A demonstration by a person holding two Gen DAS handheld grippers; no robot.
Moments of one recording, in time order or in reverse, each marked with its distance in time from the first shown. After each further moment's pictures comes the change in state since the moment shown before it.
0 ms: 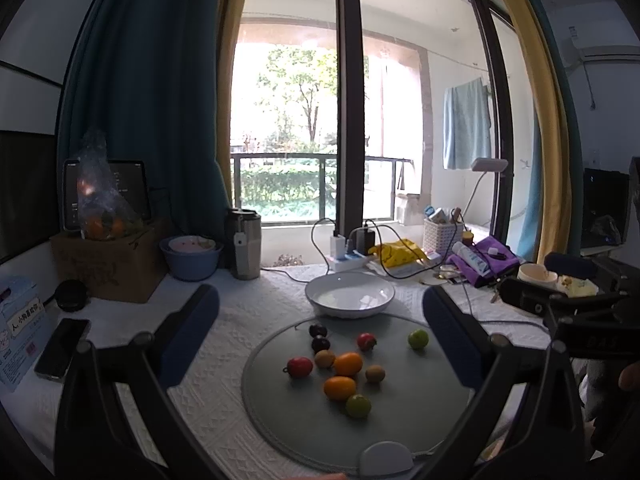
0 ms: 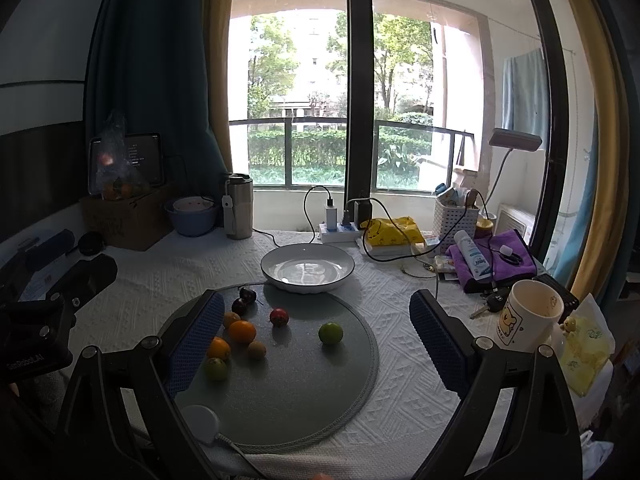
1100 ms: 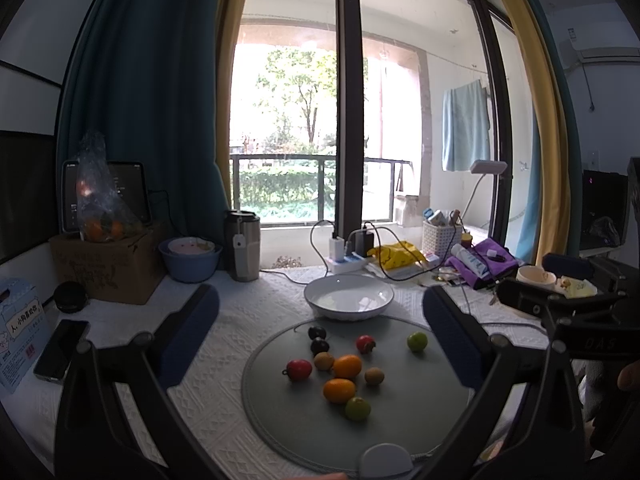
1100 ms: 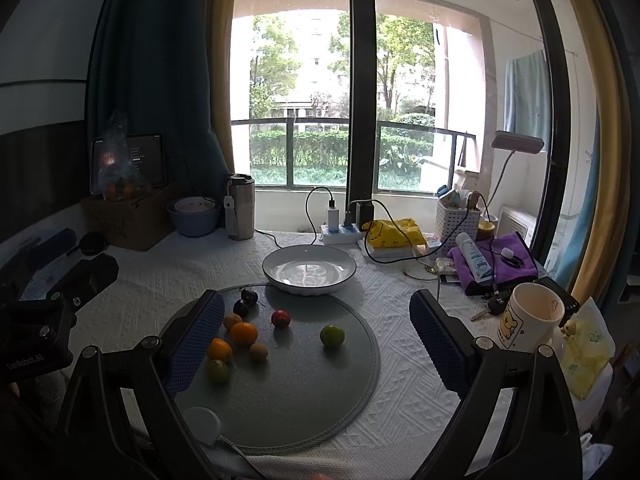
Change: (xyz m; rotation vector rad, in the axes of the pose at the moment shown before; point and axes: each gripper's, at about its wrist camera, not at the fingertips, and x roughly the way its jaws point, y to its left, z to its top) left arm 0.000 0.000 0.002 0.001 -0.006 -0.005; right arm 0.002 0.004 0.003 -0.002 0.001 0.002
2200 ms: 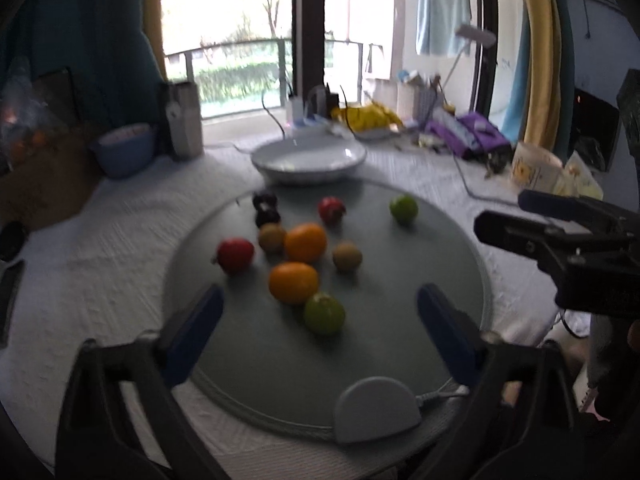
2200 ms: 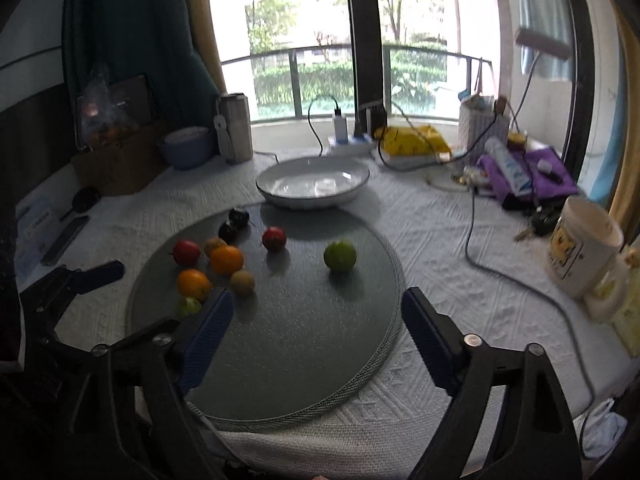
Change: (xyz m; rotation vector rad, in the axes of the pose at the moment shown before) left arm 0.095 -0.032 -0.083 0.059 0.467 -0.124; right arm 0.081 -0.021 -0.056 0.073 0.271 0.082
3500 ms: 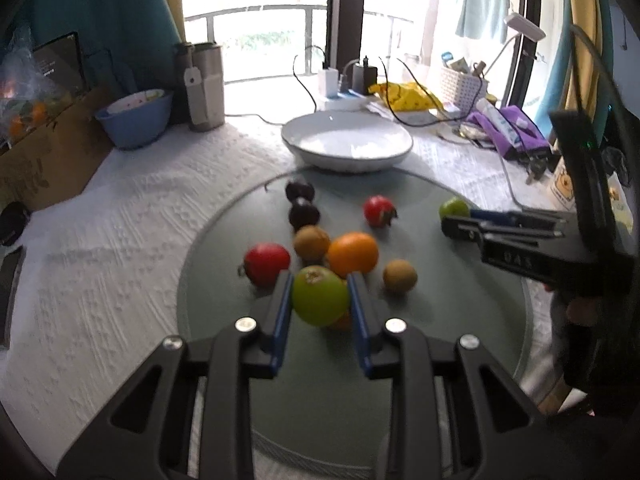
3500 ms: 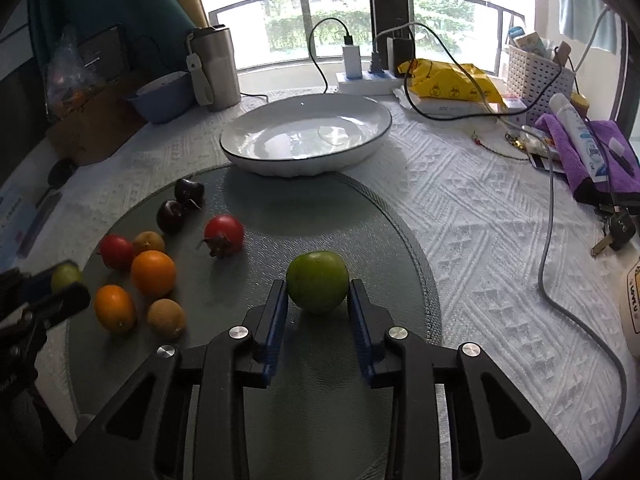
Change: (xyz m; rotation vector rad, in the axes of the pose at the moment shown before) left arm 0.033 0.036 0.028 -0.080 0.093 0.062; right arm 0.120 -0.028 0.030 -0.025 0.212 0.072
